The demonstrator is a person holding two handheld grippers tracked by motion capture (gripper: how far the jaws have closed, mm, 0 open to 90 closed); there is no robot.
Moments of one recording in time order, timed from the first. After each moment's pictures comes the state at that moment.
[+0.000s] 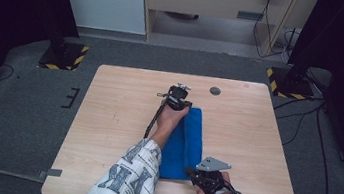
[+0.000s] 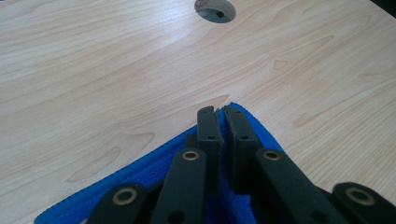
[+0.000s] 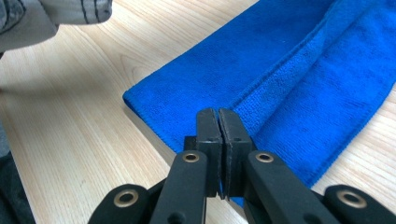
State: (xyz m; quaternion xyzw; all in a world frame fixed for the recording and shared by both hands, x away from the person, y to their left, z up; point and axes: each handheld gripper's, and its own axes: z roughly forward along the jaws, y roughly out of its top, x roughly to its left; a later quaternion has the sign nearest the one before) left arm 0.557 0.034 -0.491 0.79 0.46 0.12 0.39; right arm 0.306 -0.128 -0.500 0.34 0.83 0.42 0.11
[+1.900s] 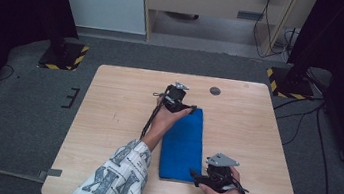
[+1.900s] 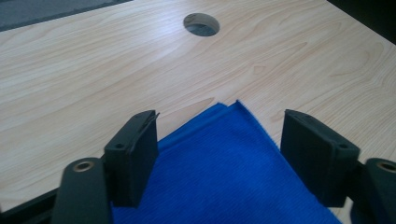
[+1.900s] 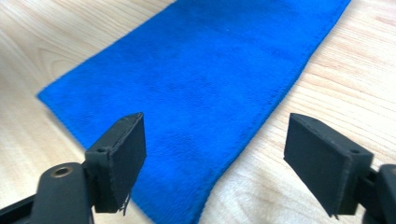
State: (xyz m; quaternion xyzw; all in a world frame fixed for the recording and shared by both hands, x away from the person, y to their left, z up) left arm 0.536 0.052 -0.470 0.79 0.44 0.12 0.40; right arm 0.324 -0.151 -0.514 0.40 0.81 0.39 0.16
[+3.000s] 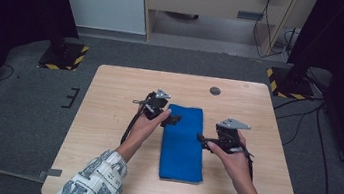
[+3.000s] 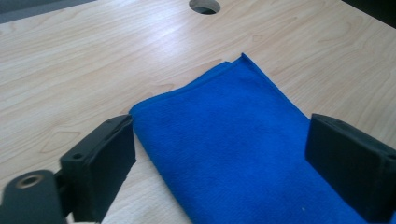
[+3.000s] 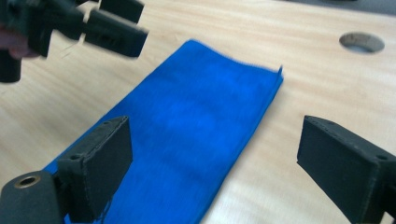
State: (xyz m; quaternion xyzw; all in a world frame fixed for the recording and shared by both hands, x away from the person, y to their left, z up) left arm 0.497 0.104 -0.474 0.80 0.40 0.13 0.42; right arm 0.424 -0.165 -0.476 0.42 0.77 0.45 0.17
